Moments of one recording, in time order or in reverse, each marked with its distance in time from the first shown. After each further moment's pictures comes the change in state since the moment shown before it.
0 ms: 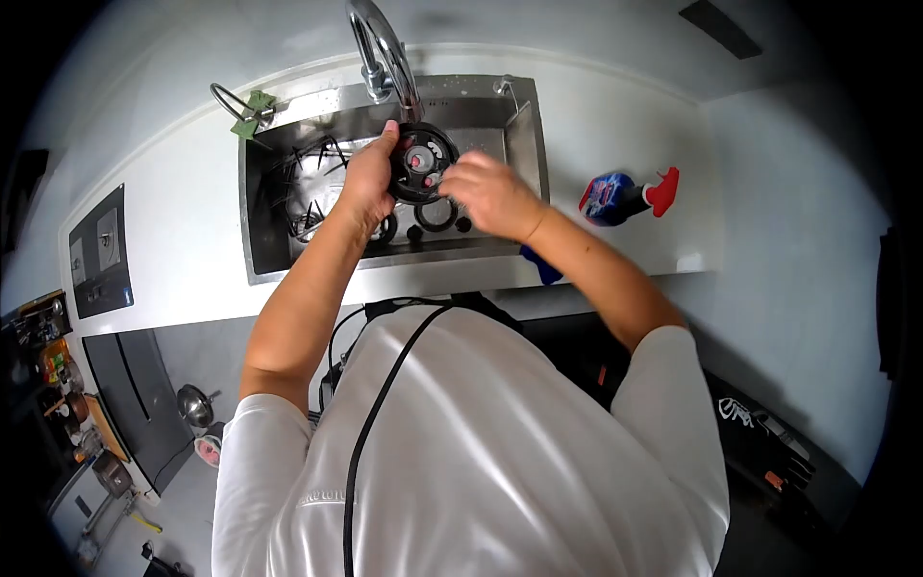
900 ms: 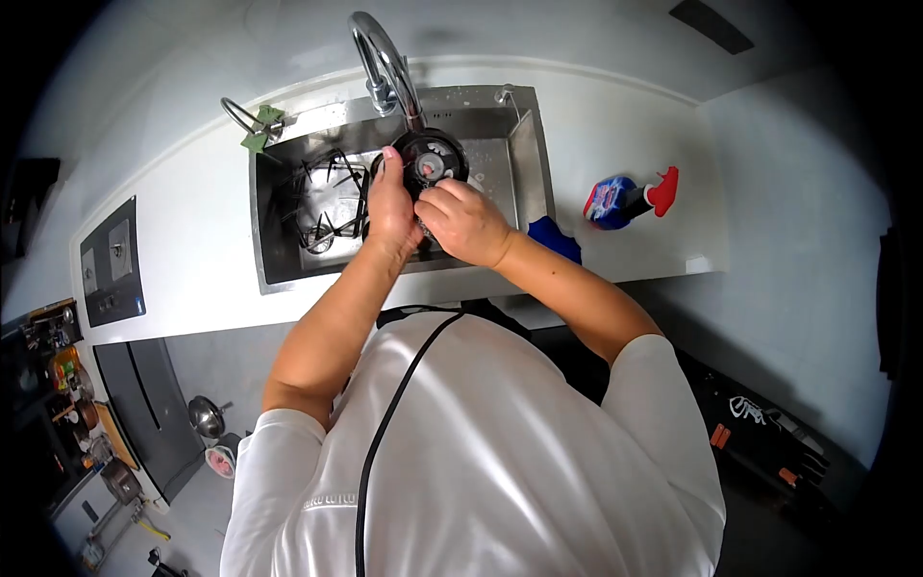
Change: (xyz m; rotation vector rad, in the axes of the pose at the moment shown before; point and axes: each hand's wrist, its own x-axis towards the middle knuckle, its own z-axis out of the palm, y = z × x) left_hand -0.017 -0.041 0.006 -0.208 -0.051 0.245; right_hand 0.012 -0.038 0.034 -0.190 0.156 -0.045
